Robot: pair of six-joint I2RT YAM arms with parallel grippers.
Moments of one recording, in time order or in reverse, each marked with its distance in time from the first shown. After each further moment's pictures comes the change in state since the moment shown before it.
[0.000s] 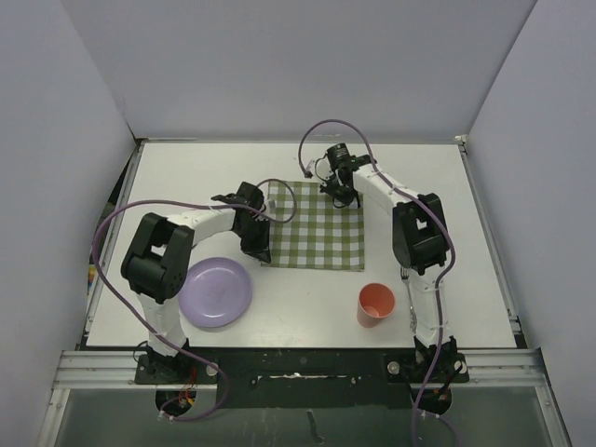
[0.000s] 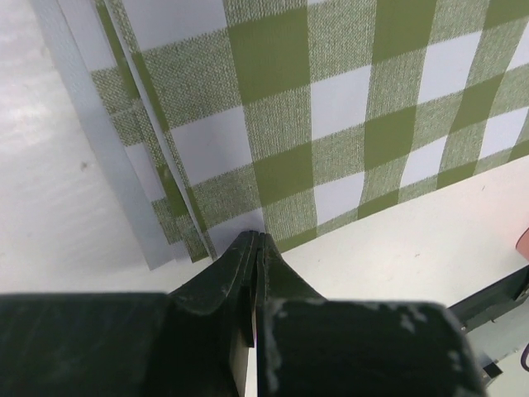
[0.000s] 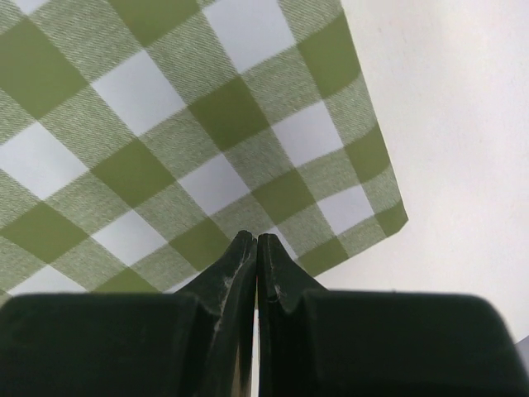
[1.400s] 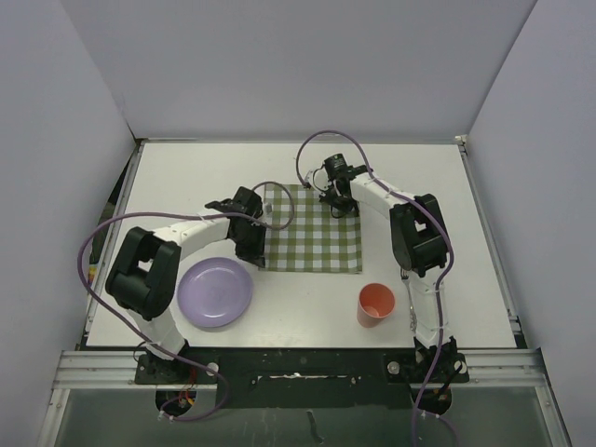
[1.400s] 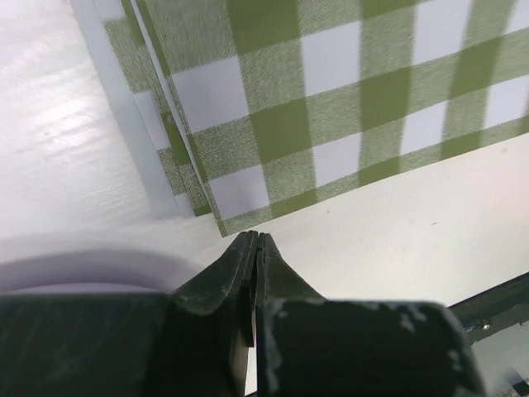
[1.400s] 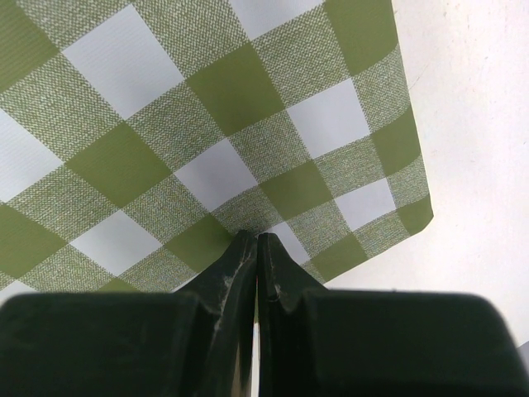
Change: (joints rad) left arm -0.033 -0.133 -0.106 -0.037 -0.080 -0.014; right arm 0.033 -0.023 -0.132 0.096 0.030 -0.019
